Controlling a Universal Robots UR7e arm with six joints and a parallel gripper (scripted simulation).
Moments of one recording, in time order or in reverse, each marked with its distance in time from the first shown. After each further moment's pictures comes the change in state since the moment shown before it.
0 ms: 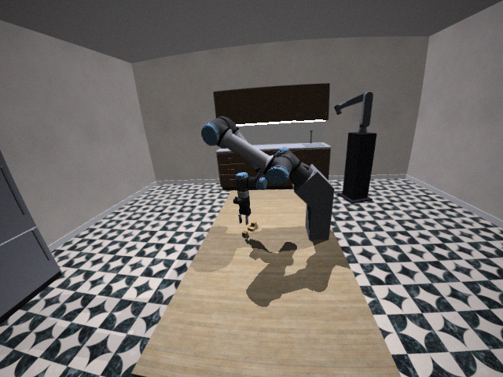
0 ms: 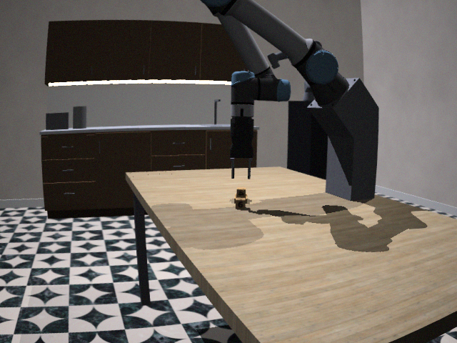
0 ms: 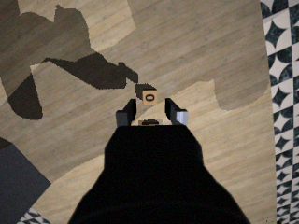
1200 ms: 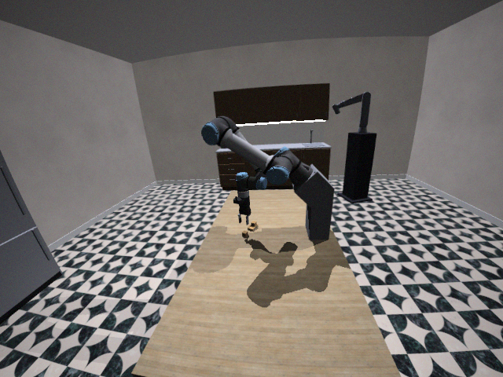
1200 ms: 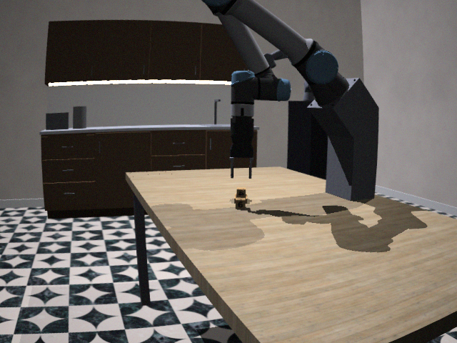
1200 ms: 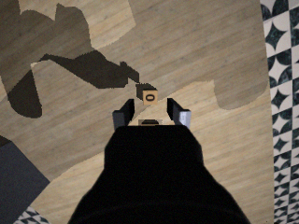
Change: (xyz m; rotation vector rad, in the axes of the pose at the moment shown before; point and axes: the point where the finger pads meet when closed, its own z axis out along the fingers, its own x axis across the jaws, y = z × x) arm -0.001 0.000 -0.001 0.000 0.000 -0.015
